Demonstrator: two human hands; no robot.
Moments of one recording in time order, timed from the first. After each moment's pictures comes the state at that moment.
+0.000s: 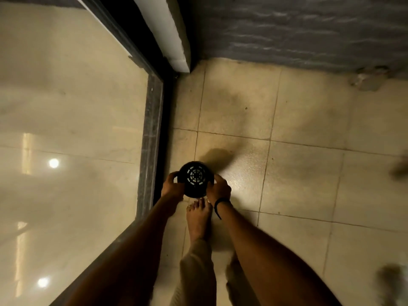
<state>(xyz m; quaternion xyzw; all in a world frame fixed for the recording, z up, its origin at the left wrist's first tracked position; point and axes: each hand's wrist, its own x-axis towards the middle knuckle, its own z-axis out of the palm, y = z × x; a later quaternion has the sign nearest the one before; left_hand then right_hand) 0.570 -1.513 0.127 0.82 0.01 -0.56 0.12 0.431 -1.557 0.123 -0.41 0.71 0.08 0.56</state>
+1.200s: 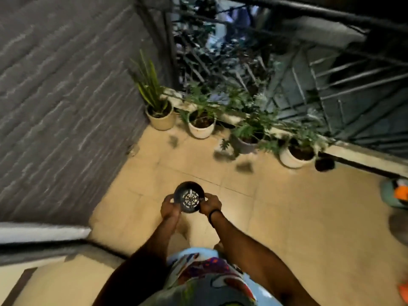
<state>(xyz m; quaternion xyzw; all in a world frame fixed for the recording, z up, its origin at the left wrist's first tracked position) 0.293 -1.314 0.706 0.58 -0.65 -0.48 -0.02 0.204 -1.200 0.694 0.01 0.85 -0.31 0.42</state>
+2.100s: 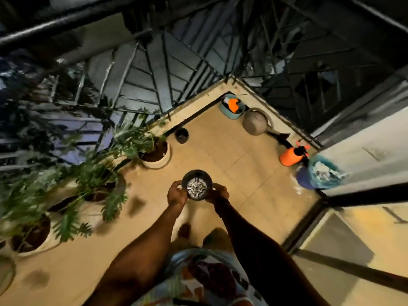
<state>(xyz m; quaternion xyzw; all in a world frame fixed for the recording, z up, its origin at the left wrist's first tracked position) -0.134 -0.847 0.717 0.14 -0.83 -0.46 -0.29 -0.073 -0.711 0.703 0.53 0.67 -0.49 0.16</state>
